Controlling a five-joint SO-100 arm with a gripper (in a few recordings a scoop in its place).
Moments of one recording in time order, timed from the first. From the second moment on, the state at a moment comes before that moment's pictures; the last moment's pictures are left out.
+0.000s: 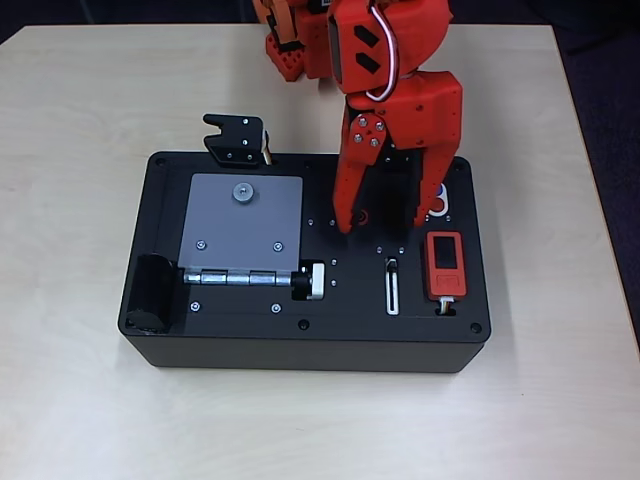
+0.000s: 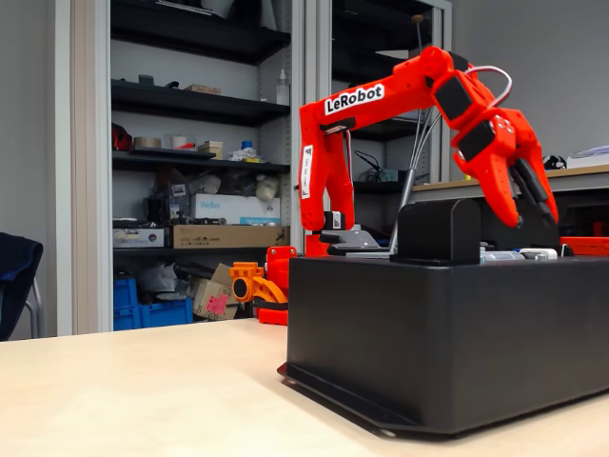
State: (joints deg) arm -15.4 96.7 89.2 67.7 95.4
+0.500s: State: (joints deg) arm -15.4 89.7 85.2 68.3 97.5
